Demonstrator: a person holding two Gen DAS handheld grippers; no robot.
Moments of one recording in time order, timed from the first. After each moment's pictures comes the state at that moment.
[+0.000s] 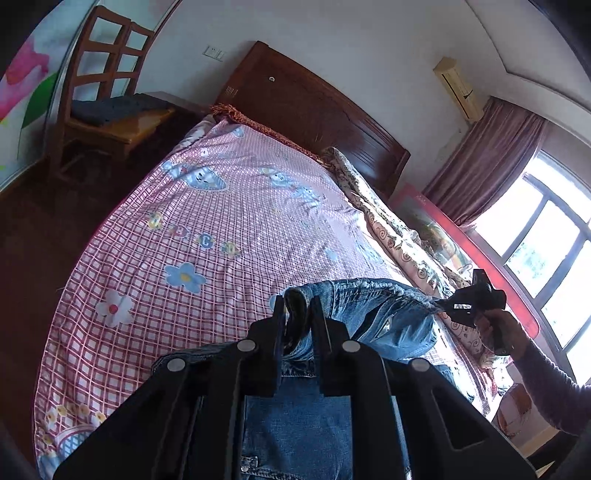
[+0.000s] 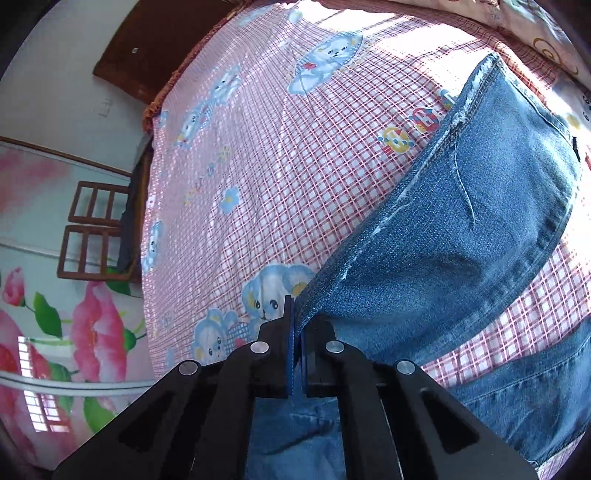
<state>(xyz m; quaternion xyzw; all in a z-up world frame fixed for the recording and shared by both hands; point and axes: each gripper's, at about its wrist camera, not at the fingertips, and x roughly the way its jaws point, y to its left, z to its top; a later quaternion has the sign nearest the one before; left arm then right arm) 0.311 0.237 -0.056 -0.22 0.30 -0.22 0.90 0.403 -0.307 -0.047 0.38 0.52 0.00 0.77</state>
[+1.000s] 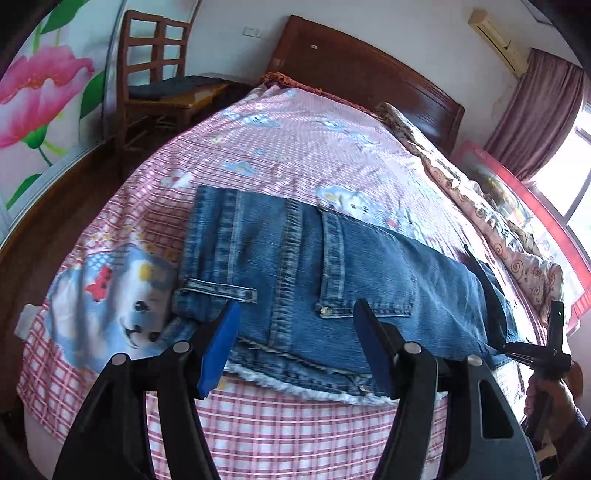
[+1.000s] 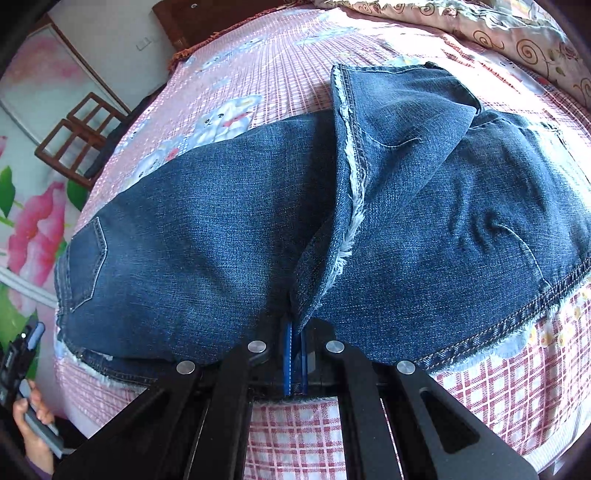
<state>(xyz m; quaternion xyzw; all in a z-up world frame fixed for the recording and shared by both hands) 0.198 0.169 -0.115 -0.15 0.40 -0.11 0.90 0.189 -0.232 -0.144 0.19 0.51 -0.01 0.84</state>
